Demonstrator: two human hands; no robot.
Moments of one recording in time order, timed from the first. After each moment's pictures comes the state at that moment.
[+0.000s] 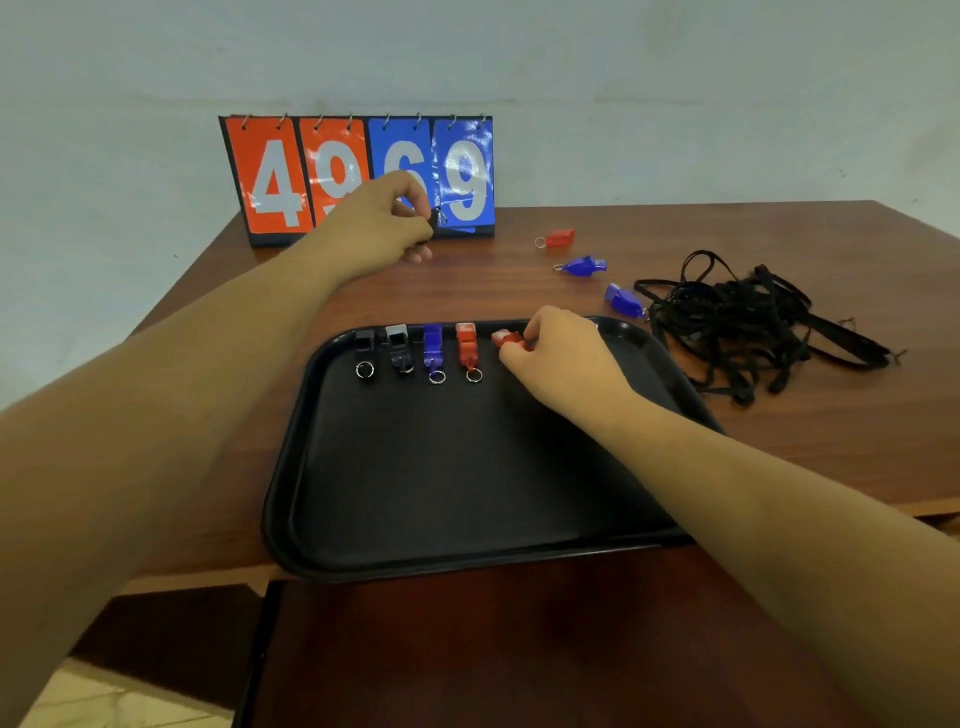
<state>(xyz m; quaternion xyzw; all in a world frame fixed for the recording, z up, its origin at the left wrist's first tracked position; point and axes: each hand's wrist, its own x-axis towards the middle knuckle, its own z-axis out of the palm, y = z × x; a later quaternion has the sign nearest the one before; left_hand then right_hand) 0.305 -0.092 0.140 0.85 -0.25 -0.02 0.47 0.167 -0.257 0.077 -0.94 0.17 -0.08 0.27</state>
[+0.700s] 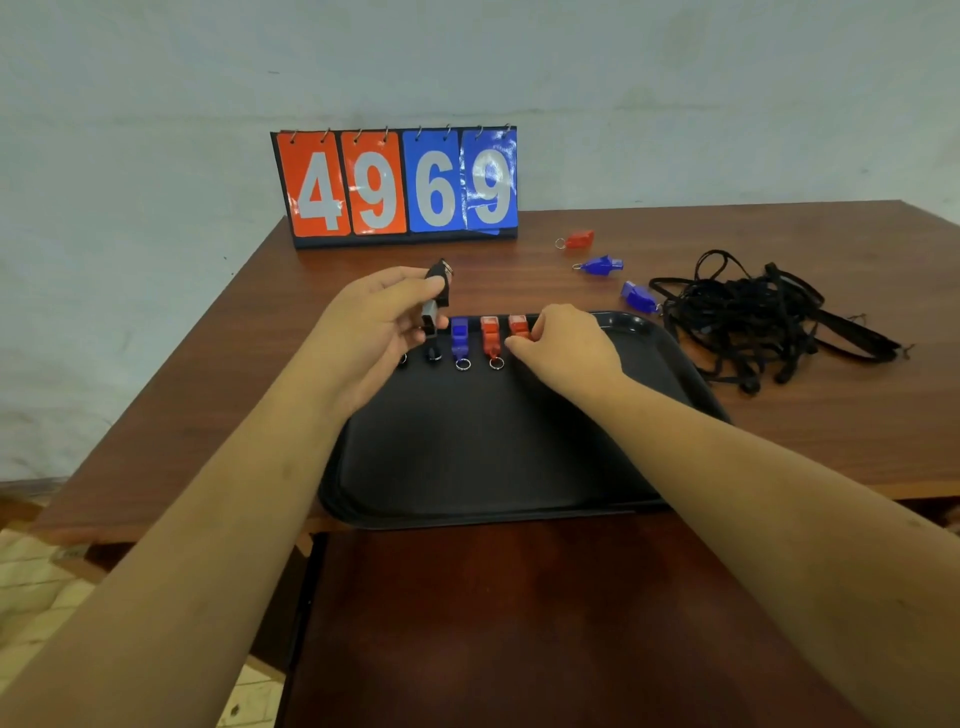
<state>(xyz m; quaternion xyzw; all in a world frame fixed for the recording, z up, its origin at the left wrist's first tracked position) 0.190 -0.054 0.117 0.67 -0.12 -0.12 0.72 0.185 -0.252 0.068 -0.95 0.18 -0.06 0.25</state>
